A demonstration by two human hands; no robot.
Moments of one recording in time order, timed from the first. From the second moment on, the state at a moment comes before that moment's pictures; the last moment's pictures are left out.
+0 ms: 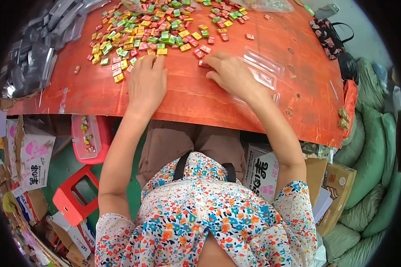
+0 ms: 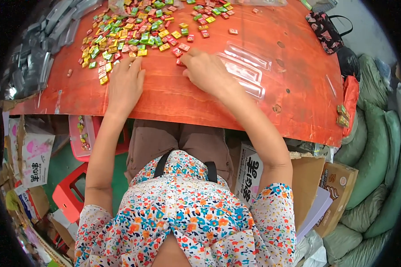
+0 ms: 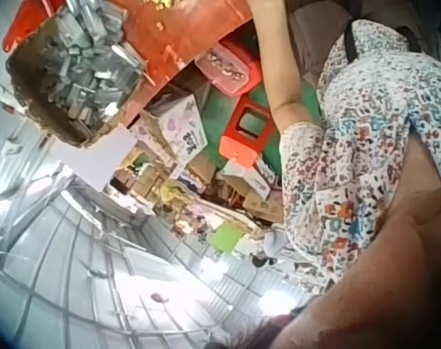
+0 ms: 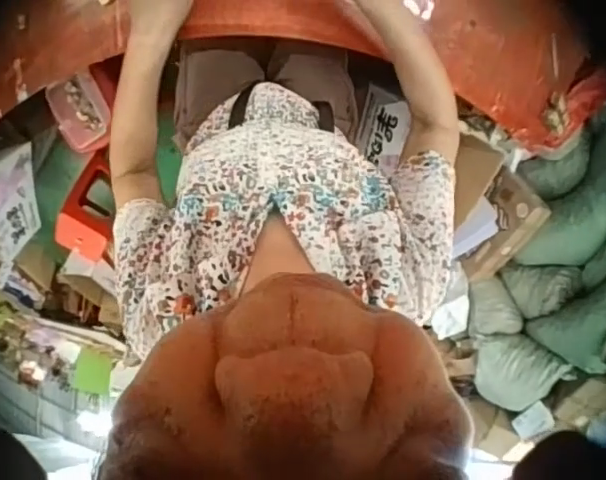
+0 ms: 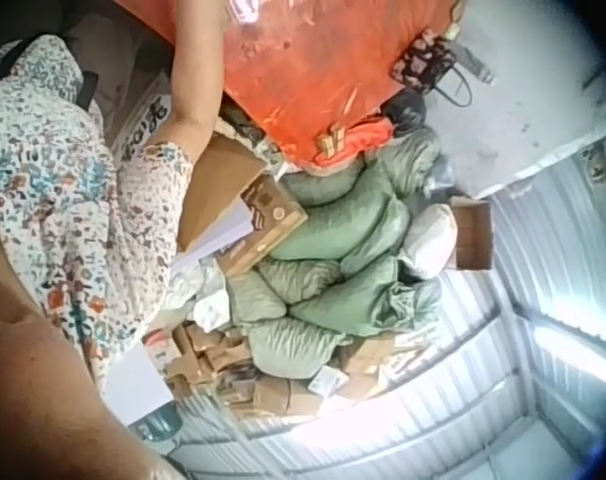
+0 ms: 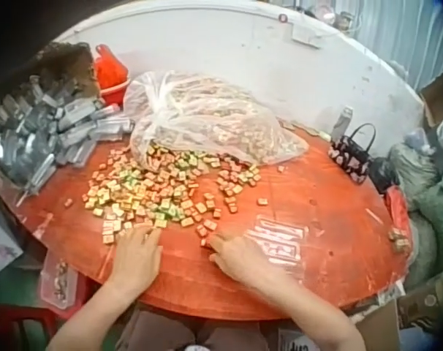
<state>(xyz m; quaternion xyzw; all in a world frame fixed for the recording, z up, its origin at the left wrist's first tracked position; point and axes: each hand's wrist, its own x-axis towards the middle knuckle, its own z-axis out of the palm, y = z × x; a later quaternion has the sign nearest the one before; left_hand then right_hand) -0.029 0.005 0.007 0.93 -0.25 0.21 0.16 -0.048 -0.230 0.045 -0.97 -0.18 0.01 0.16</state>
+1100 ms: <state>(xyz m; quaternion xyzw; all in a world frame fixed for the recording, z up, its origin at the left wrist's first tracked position) -0.059 0.017 -0.001 0.89 -0.27 0.16 0.34 -0.037 -0.197 0.042 -0.90 -0.10 0.04 0.41</state>
